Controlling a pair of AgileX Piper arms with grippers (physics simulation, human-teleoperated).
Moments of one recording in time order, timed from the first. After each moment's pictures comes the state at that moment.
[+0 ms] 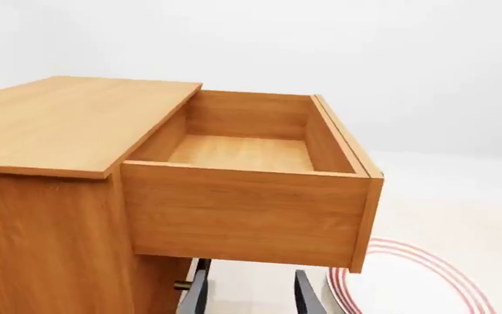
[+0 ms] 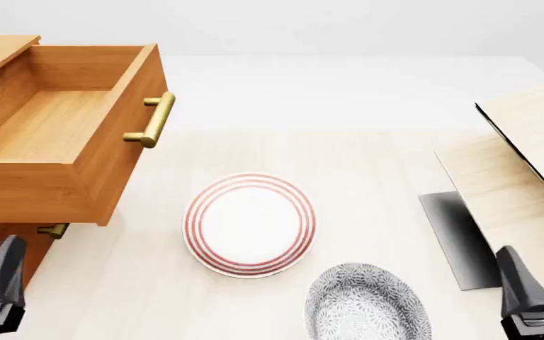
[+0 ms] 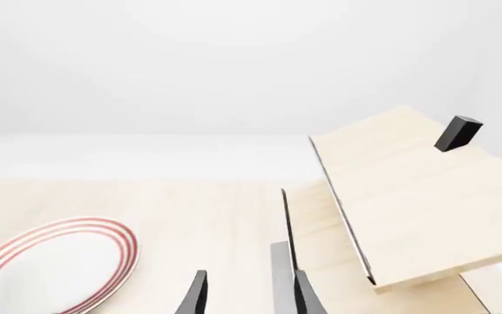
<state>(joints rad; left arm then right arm) 0.05 0.00 -0.07 0.05 -0.04 0.02 0.00 -0.01 0.00 0.00</state>
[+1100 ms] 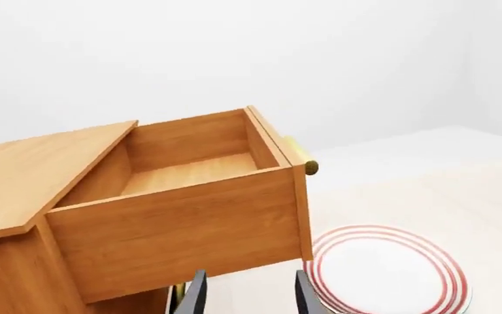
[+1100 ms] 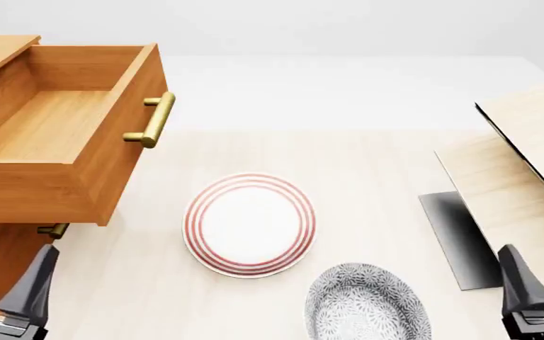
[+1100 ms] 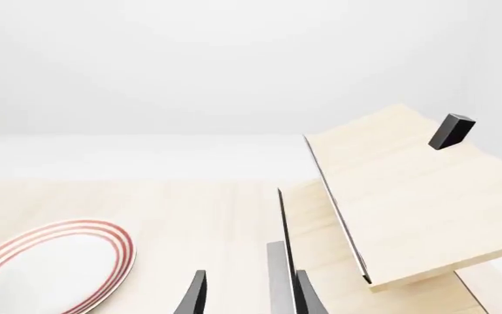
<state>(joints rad) -0.16 0.00 -0.02 -0.06 0.15 0.00 0.01 -0.01 0.00 0.00</state>
